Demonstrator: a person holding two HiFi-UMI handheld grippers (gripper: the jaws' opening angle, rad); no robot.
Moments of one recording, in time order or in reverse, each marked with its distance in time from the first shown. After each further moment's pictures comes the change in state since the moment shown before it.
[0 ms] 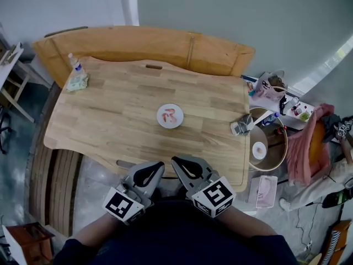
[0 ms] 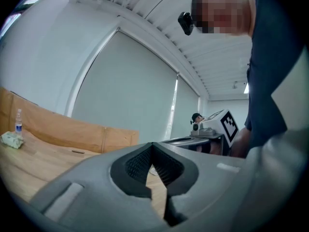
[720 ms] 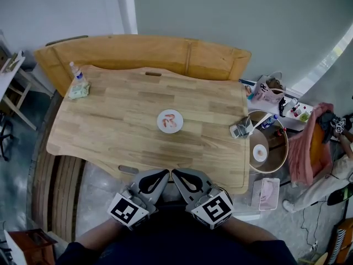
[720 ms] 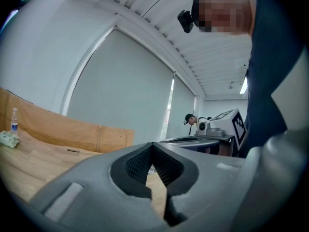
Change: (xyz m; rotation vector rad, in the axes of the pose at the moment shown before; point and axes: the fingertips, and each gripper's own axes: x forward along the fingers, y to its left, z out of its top) left arm -0.002 -0.027 -0.005 0.015 0.026 -0.048; right arm -0.026 0.028 0.000 -0.046 -0.072 -0.024
